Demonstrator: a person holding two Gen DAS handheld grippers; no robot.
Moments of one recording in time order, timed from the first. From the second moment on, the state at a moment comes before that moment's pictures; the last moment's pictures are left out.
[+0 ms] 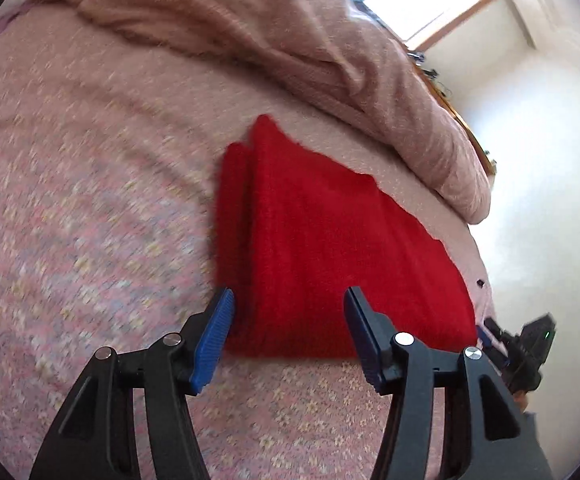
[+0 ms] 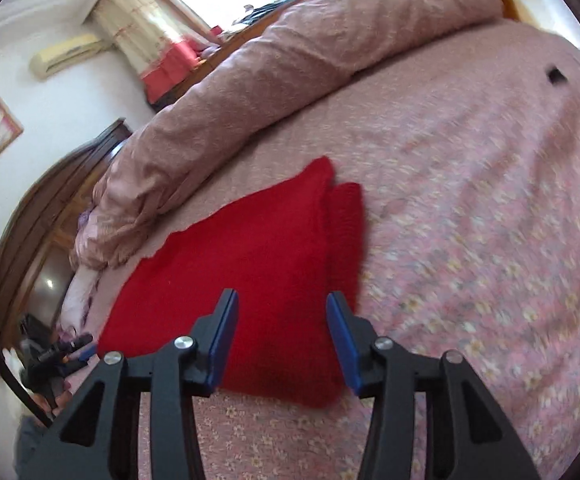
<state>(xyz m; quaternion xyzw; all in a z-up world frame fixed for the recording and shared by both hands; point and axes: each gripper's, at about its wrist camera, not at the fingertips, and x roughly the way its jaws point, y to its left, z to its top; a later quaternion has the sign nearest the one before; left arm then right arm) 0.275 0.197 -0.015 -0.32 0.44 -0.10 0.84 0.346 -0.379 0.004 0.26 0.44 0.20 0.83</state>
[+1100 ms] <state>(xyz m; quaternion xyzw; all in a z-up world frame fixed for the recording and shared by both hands) 0.309 0.181 -0.054 -0.48 0.39 -0.10 0.78 0.351 -0.352 -0.056 0.44 0.43 0.18 0.77</state>
